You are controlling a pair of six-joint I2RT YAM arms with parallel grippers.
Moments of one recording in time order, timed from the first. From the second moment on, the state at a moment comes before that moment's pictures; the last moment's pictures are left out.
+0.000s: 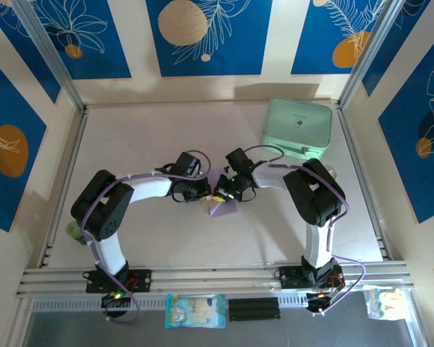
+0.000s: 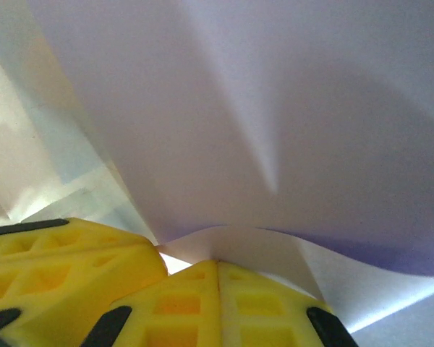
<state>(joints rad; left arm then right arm) -0.62 1.80 0.97 -0.18 0.37 -0.84 0.60 1.92 1.06 -0.28 -0.55 0.92</state>
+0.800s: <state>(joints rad) -0.62 1.86 1.04 -0.27 0.34 -0.73 0.57 1.87 0.99 -0.23 -0.55 0.90</state>
